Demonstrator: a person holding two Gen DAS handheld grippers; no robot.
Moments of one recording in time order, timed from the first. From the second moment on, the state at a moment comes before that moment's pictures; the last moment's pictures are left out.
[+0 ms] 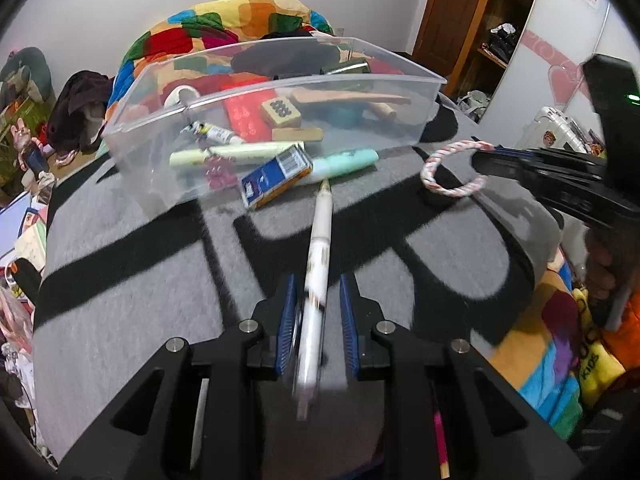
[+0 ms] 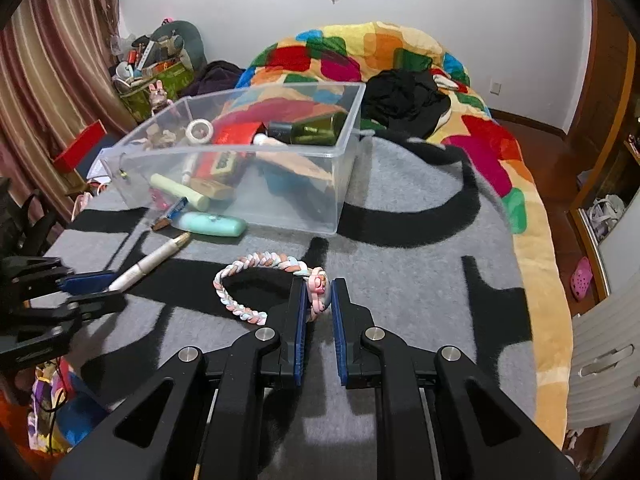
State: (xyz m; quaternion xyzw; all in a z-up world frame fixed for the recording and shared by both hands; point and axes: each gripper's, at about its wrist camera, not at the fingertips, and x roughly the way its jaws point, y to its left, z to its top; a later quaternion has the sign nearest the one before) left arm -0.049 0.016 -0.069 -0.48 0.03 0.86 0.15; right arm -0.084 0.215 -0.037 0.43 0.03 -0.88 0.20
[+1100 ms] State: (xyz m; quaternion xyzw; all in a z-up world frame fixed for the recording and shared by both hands) left arm -0.059 -0.017 0.010 -0.36 -0.06 0.93 0.10; right arm -0.116 0.181 0.022 0.35 -0.02 -0.91 0.23
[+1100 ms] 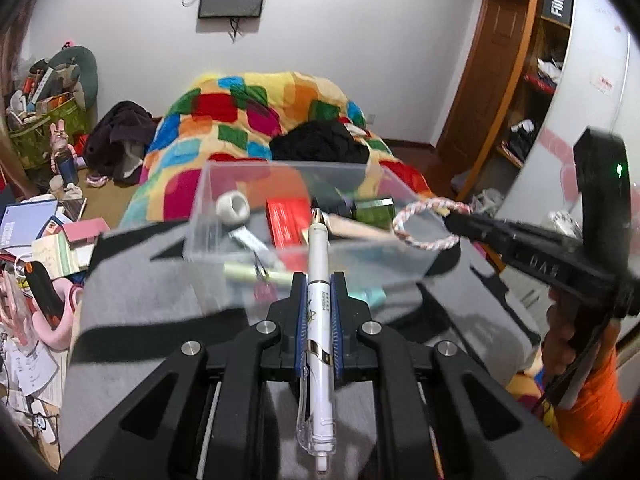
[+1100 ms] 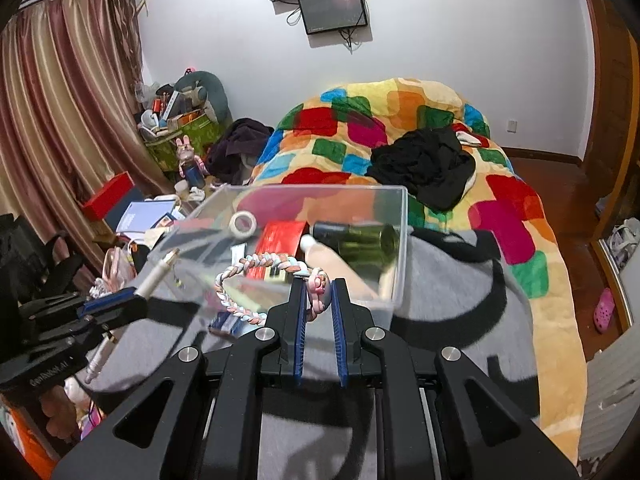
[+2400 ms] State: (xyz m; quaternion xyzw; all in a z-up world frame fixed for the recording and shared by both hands) left arm -0.137 -0.030 0.012 -0.41 -0.05 0.91 0.09; right arm -0.151 0.143 0.006 0.40 0.01 -0.88 0.27
